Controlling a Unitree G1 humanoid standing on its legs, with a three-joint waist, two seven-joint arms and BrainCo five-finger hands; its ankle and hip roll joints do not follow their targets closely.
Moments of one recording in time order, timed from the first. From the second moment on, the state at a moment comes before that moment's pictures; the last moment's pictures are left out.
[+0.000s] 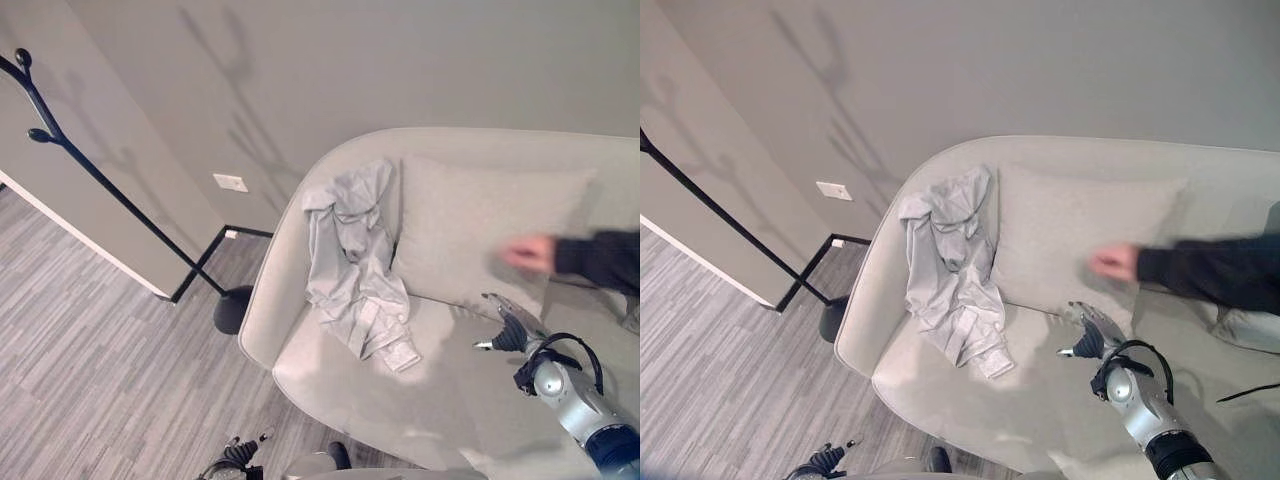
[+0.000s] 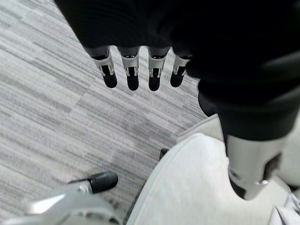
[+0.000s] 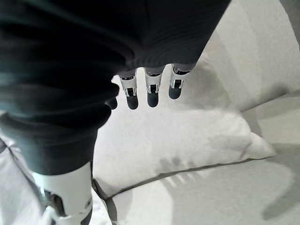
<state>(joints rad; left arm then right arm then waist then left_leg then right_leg) -0.01 0.12 0.11 1.30 -0.09 -0.04 0.16 -0.12 -0.67 0.35 0.52 -0.51 -0.05 -0.16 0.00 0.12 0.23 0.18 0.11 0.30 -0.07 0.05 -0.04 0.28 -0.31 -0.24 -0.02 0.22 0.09</state>
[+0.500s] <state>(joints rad) 0.06 0.15 0.12 1.37 -0.09 -0.04 0.16 -0.12 -0.56 0.33 0.75 -0.51 -0.05 -0.17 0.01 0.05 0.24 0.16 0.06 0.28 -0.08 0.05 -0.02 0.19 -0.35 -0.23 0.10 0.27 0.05</state>
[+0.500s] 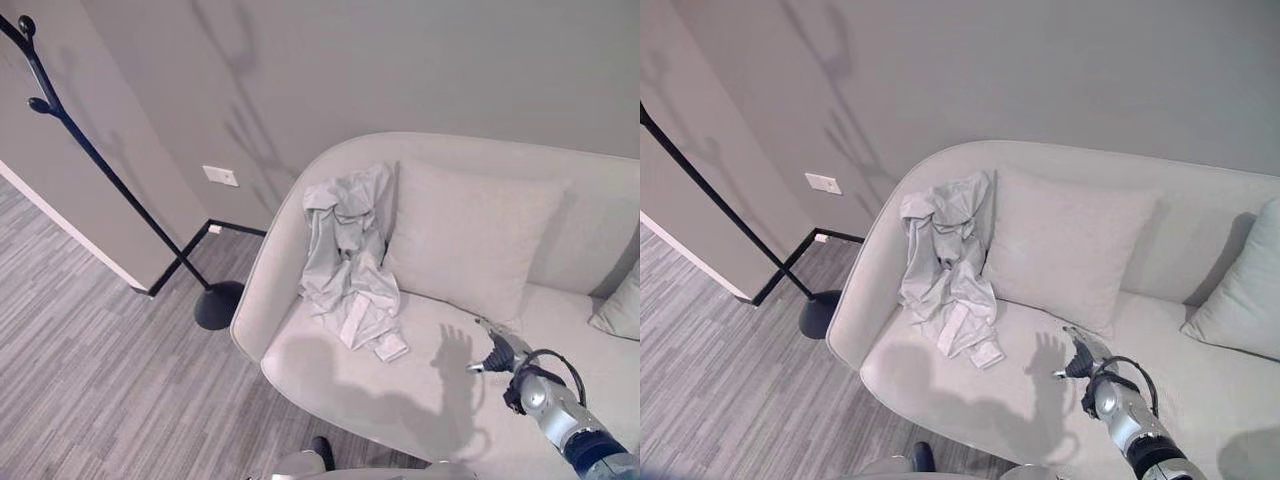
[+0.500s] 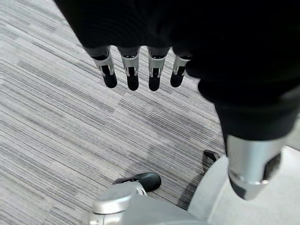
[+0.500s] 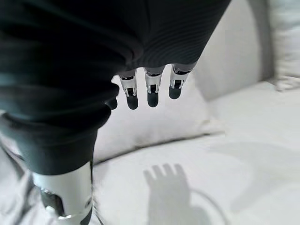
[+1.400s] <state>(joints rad) 0.05 0.10 0.16 1.42 -0.06 0.00 0.15 -0.16 -0.55 0.10 1.02 -0.27 0.04 -0.30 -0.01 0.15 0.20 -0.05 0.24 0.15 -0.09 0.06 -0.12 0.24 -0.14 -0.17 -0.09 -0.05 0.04</state>
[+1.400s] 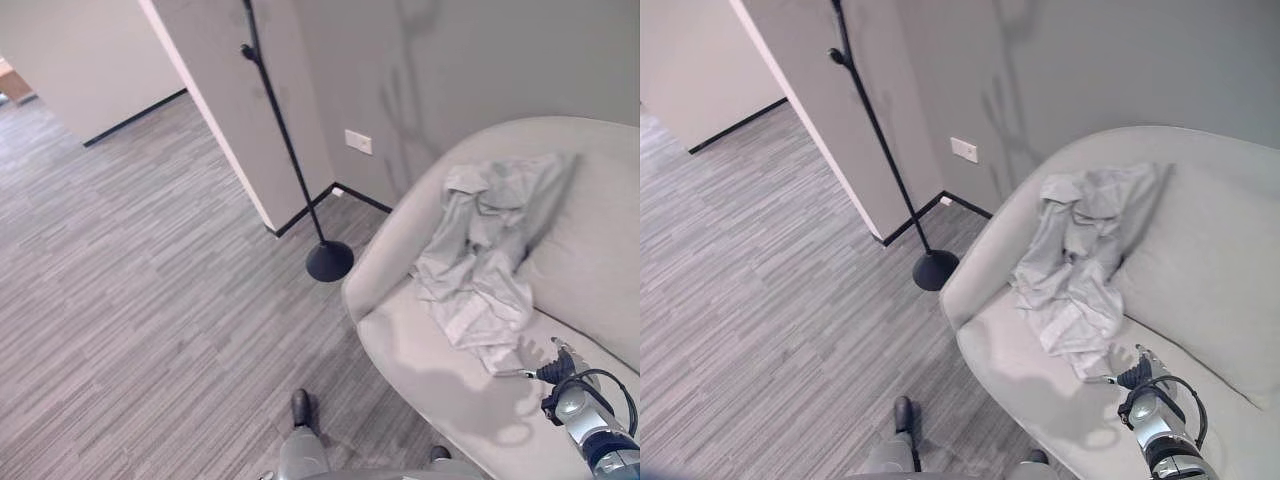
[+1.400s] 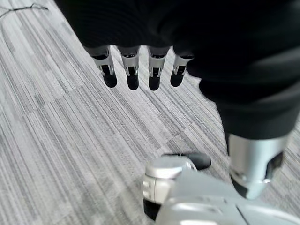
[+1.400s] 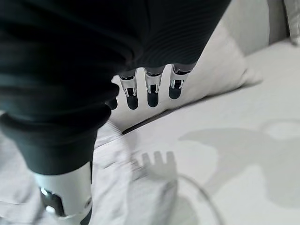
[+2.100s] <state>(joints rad) -0.11 0.16 0.04 1.21 -0.02 -0.05 0.17 -0.61 -0.69 0.13 1.15 -0.18 0.03 -0.54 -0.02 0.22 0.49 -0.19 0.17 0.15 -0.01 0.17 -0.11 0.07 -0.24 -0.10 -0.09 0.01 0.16</state>
